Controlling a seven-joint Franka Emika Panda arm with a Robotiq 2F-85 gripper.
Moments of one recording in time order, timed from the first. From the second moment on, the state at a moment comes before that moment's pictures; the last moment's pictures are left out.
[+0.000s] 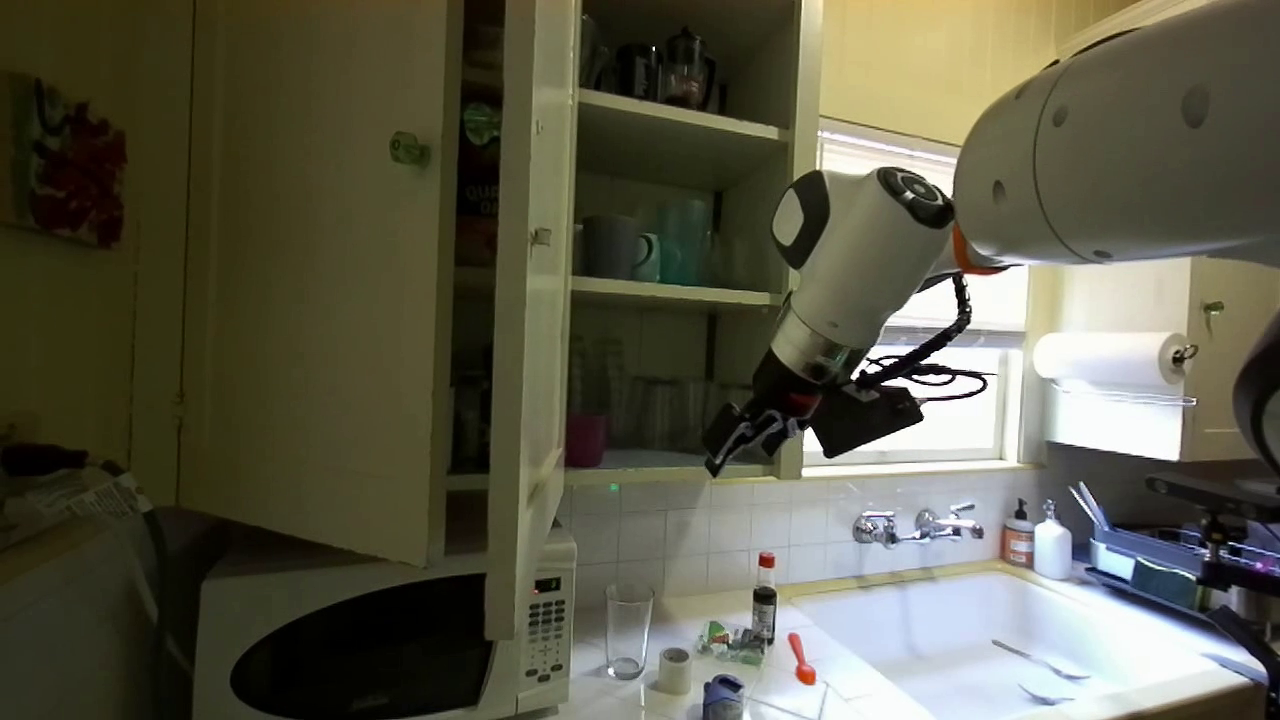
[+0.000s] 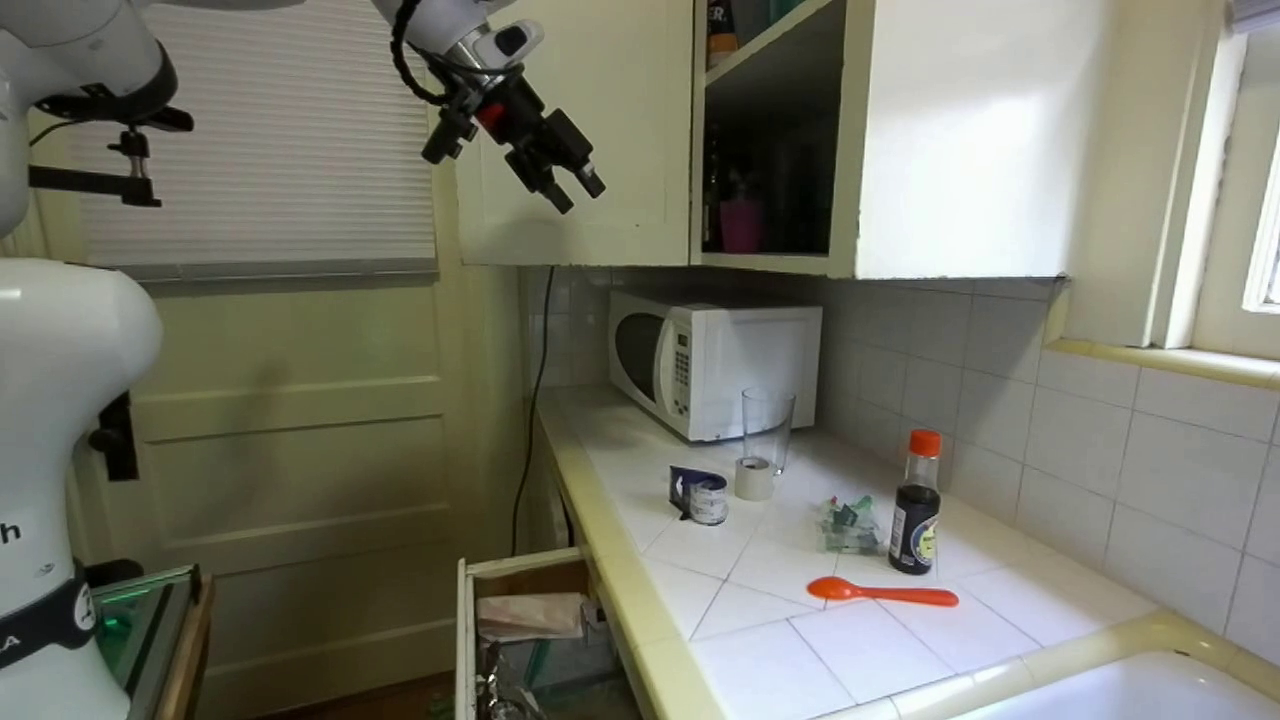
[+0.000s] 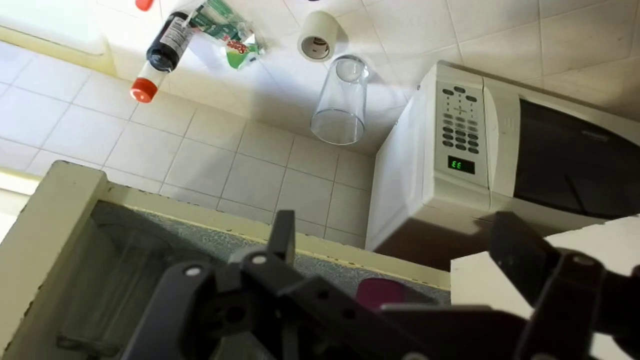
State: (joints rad) arm 1.68 0.61 -2.01 -1.74 -2.45 4.10 2.66
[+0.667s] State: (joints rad) arm 1.56 0.61 -1.91 -1.78 -2.53 4.22 2.61
